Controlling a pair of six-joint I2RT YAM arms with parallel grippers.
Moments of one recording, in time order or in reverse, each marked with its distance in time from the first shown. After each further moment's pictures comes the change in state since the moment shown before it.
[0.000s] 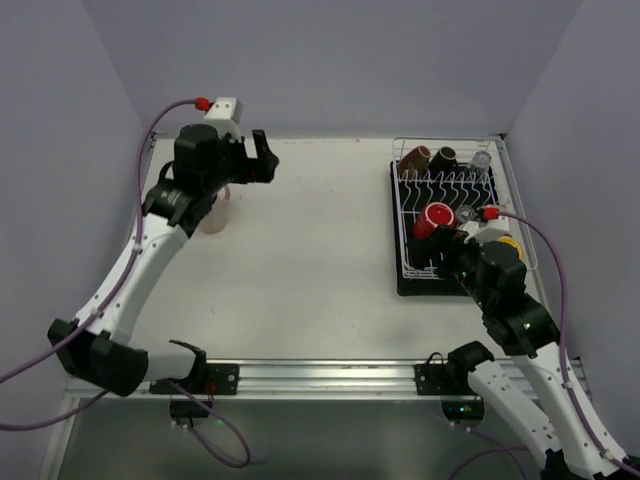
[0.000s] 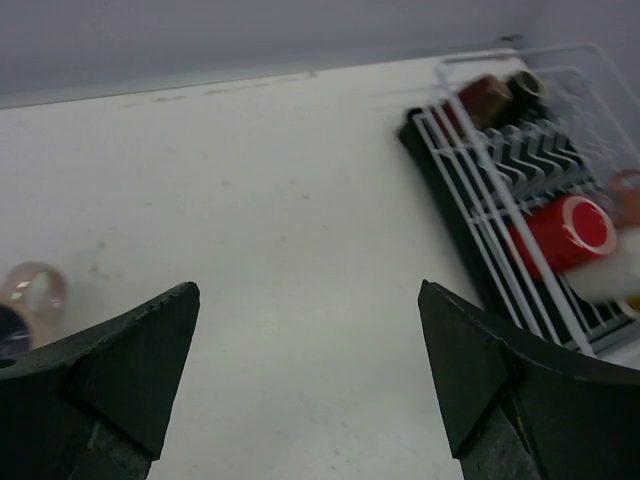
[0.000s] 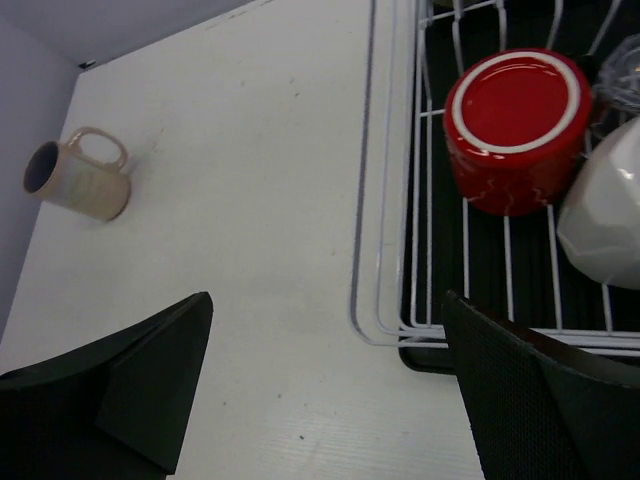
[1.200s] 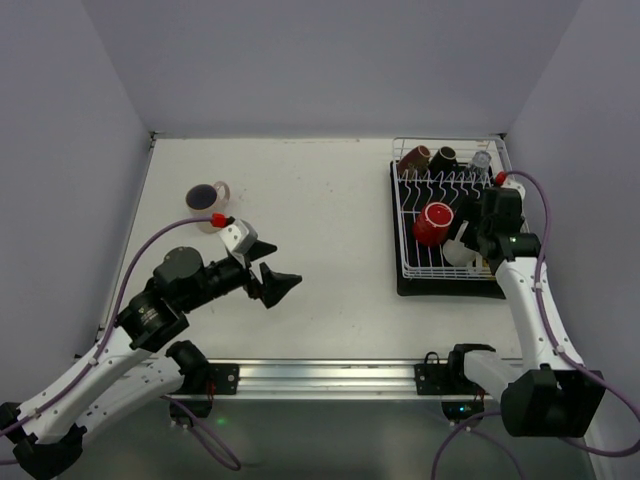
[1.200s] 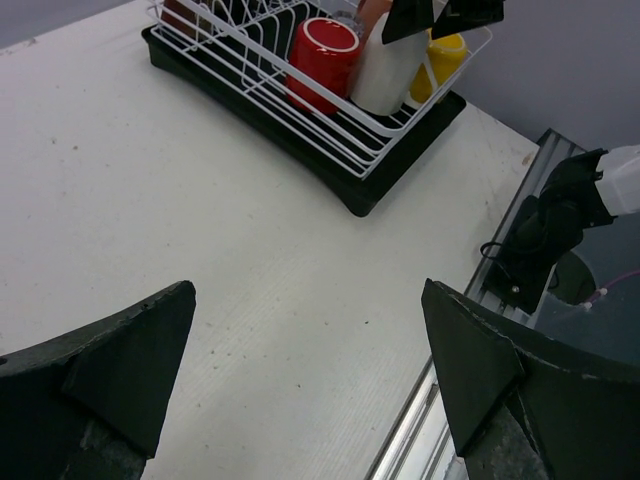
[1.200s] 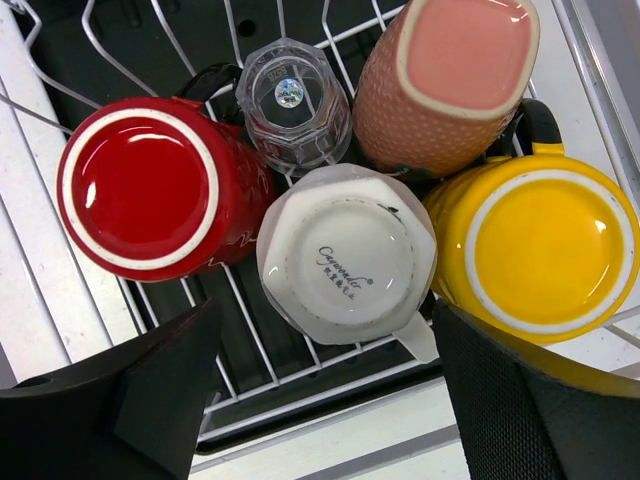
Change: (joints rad) left arm -0.455 -0.756 -0.714 0.205 0.238 0.058; right arm -0.428 0.503 0.186 -0.132 0.139 -0.208
